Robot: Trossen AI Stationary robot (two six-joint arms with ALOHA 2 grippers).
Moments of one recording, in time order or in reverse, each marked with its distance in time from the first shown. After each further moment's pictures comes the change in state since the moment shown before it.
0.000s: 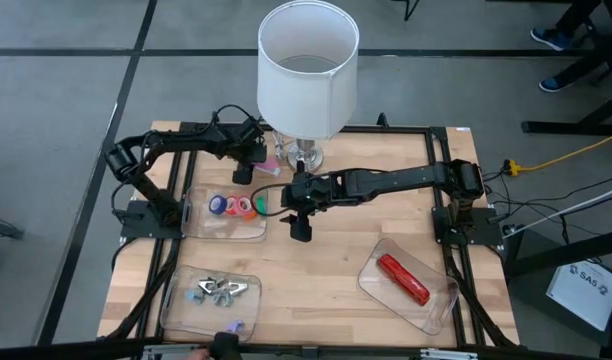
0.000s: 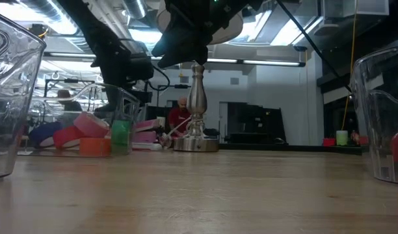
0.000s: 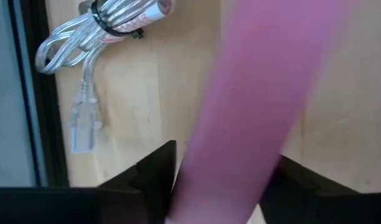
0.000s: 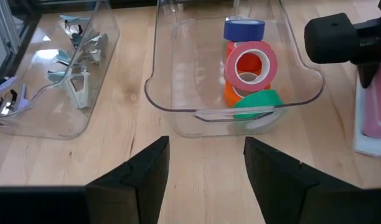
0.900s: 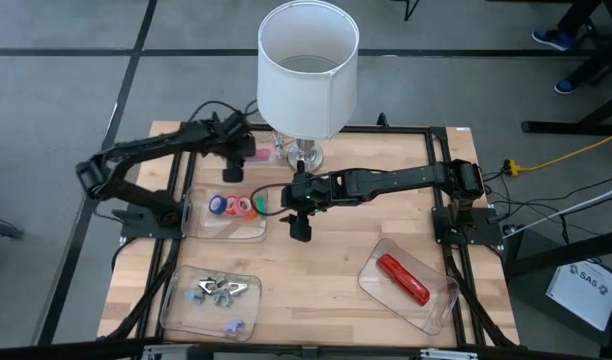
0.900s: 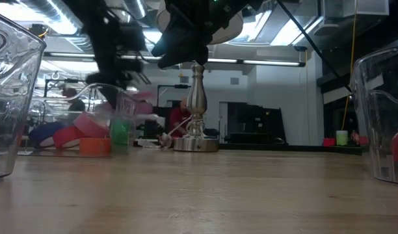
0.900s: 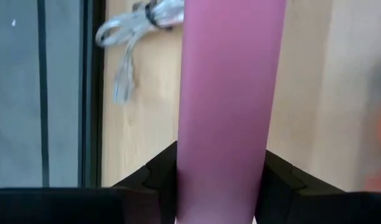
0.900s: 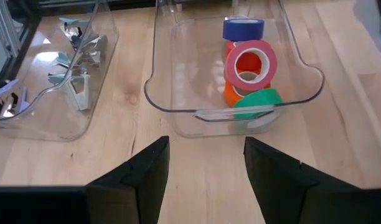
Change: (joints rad) left arm -0.039 -0.242 0.078 -0.293 -0.053 -0.158; right arm 0.000 0.000 0.000 0.000 0.001 0.018
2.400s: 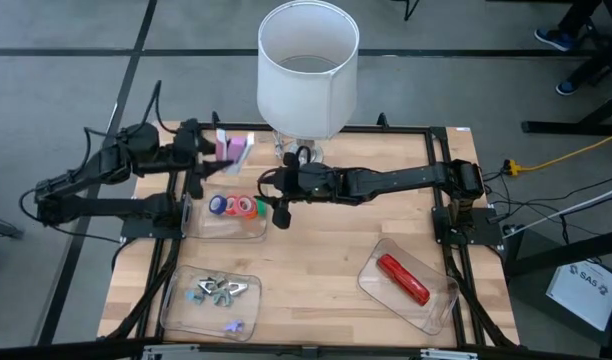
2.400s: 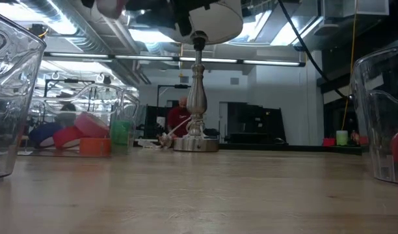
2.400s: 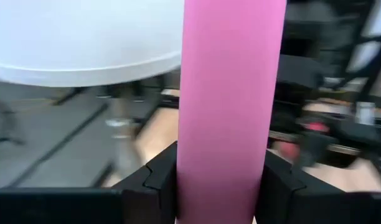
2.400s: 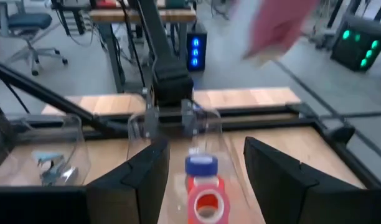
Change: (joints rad) left arm -0.367 -0.740 0.001 0.239 0.137 -0.621; right arm 0.000 0.000 0.000 0.468 0.178 -0.074
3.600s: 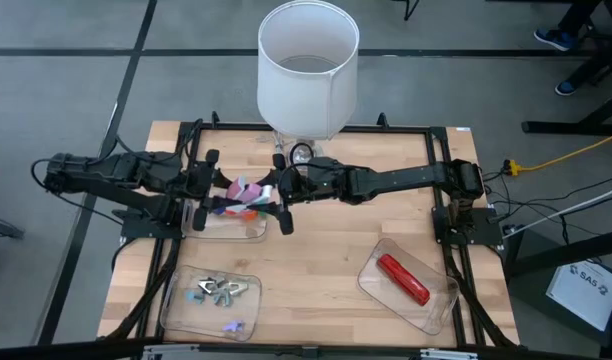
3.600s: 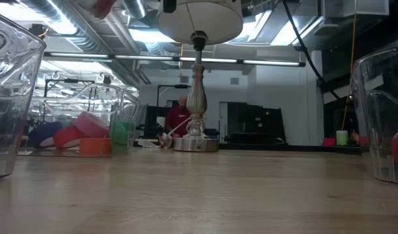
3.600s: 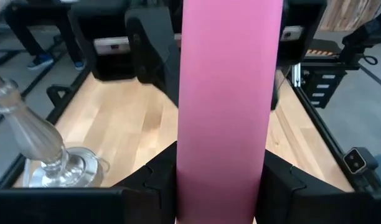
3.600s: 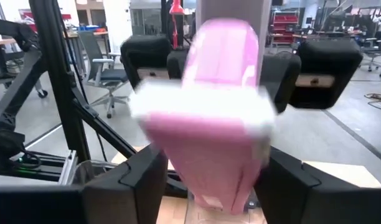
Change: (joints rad) left arm -0.411 0.114 -0.002 -0.083 -0.153 -0.070; right arm -0.001 -0.001 0.002 0.256 -0.282 -0.021
